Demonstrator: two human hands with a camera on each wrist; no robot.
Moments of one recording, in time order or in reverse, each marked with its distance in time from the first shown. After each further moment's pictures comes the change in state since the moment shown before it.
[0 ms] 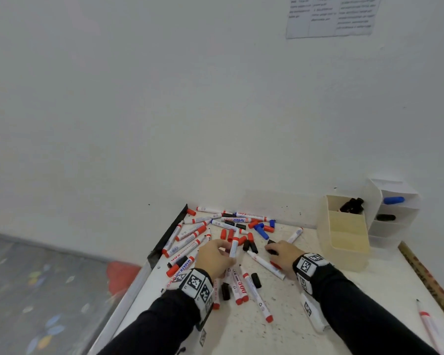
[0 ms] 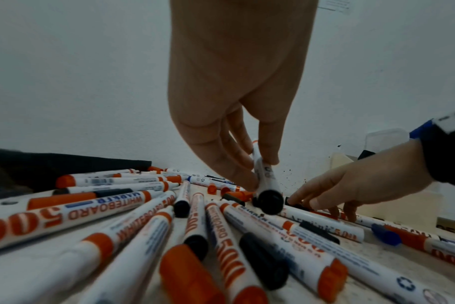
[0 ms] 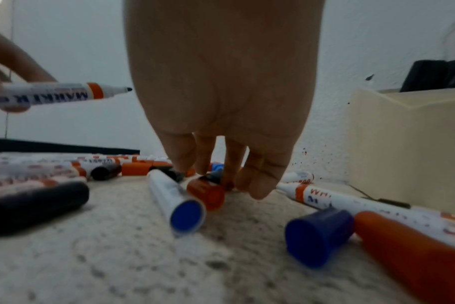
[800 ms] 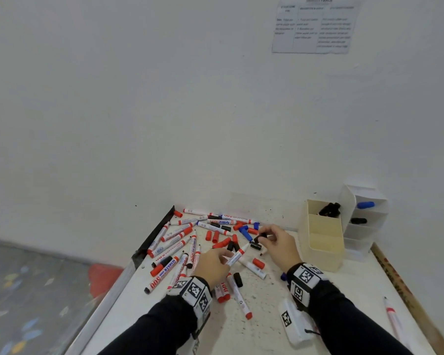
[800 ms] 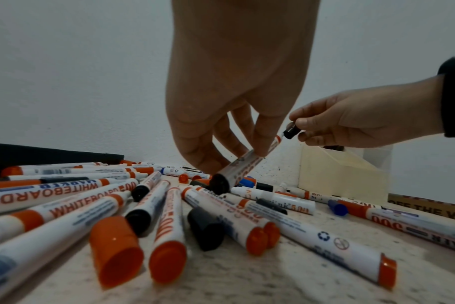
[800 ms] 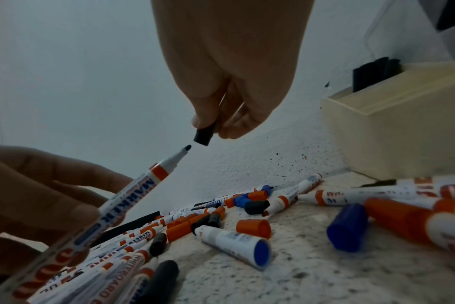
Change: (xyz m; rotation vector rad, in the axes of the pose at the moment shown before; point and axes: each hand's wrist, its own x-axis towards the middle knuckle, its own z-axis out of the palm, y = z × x) left_hand -0.008 0.001 0.032 0.182 -0.052 0.106; right_hand -0.049 -0.005 -0.014 0.771 0.627 -0.160
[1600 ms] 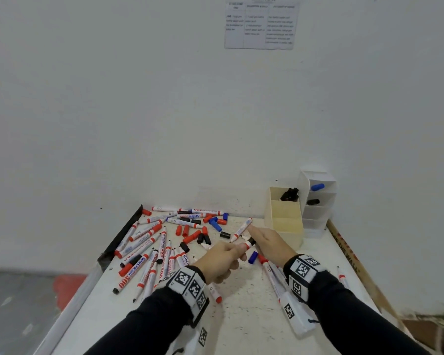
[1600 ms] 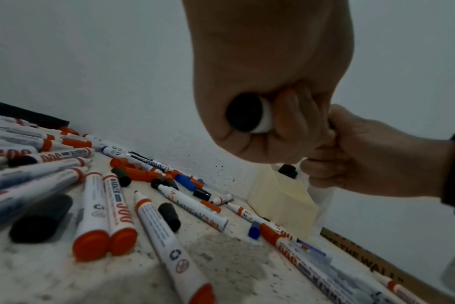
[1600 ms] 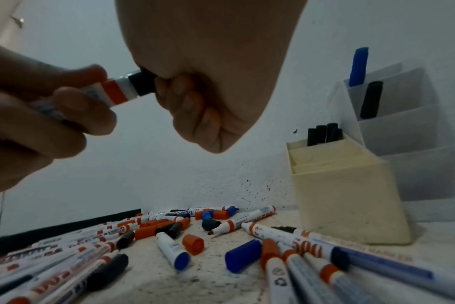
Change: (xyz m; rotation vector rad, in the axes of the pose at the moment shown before) left_hand -0.030 0.067 0.033 -0.348 -0.474 0.023; right_hand -0.045 -0.009 -0.062 -0.081 -0.231 0.030
